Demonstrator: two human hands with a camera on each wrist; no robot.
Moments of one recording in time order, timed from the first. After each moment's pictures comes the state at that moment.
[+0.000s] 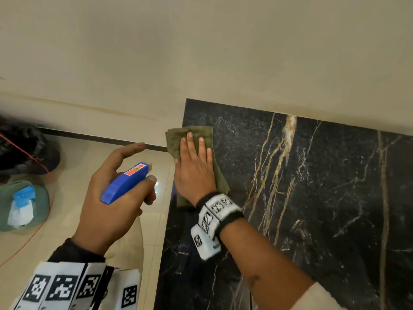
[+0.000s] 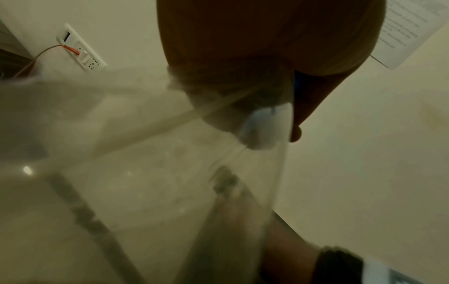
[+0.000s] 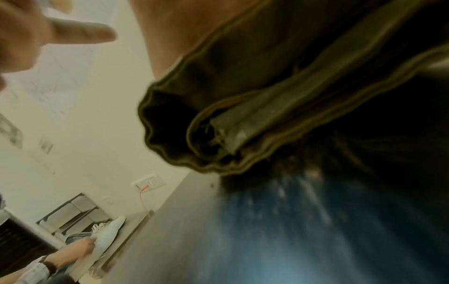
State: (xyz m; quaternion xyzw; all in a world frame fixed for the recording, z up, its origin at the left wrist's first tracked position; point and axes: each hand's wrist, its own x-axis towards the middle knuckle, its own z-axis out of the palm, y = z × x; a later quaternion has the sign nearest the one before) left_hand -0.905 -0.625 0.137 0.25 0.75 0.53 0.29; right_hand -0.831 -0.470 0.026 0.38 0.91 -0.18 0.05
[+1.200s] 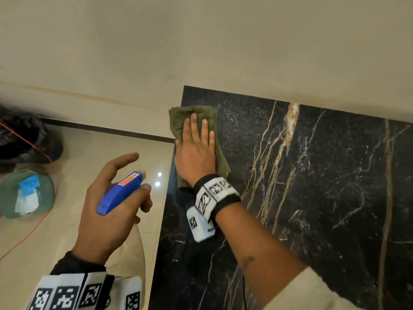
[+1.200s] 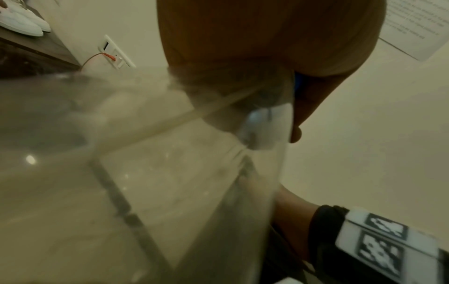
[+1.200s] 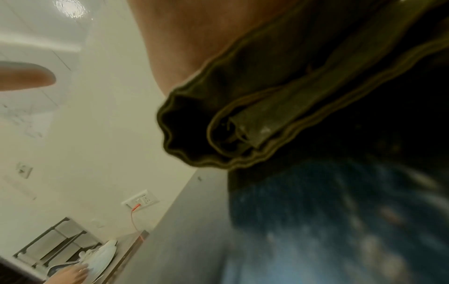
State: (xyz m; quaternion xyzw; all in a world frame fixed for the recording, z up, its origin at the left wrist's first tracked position) left_hand -0.877 -0.646 0.117 0.21 0.78 0.51 0.30; right_hand -0.834 -0.455 0.020 0.41 0.90 -0.17 0.01
